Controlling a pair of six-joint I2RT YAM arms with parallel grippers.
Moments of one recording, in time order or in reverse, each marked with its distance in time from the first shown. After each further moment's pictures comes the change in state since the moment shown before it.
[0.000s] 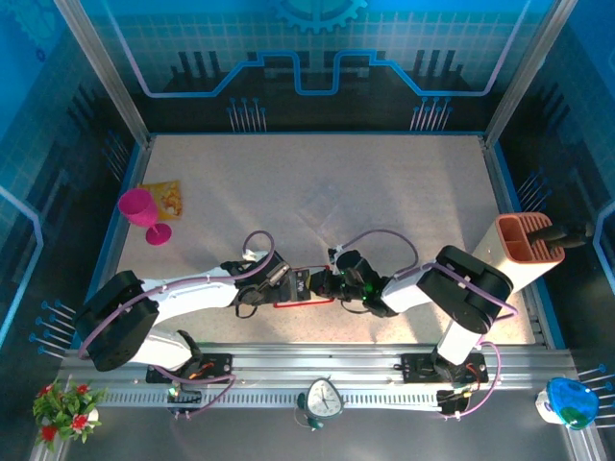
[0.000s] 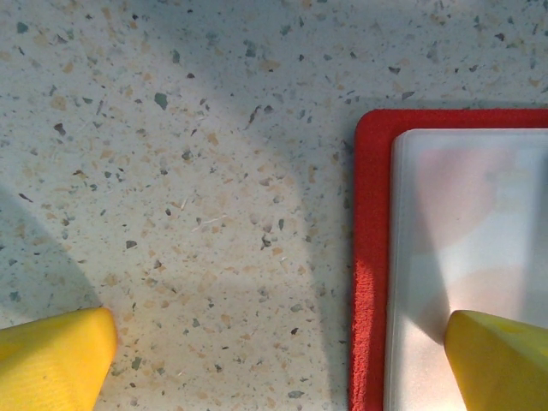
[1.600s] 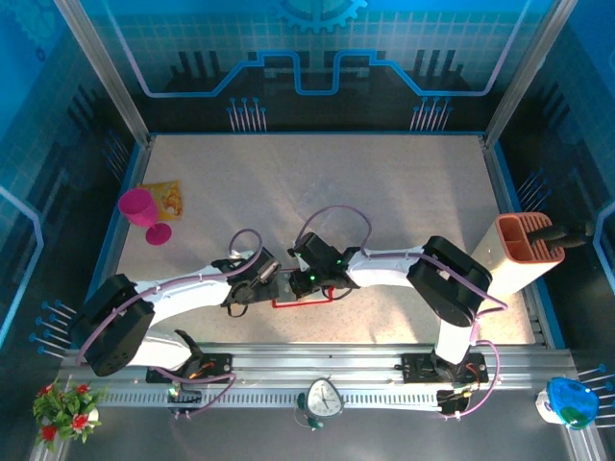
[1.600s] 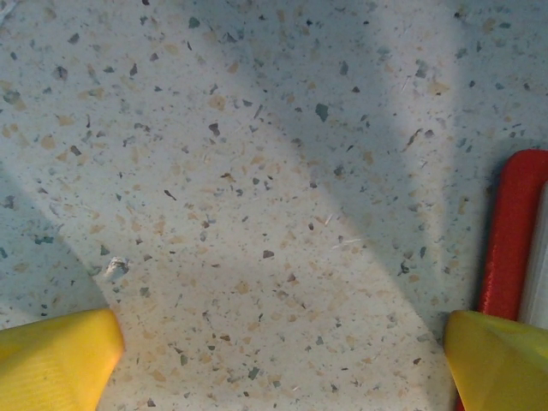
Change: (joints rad) left arm 0.088 -0.034 -0.032 -0.057 -0.014 -0.025; right arm 0.084 0.101 0.486 -0.768 0.016 -0.470
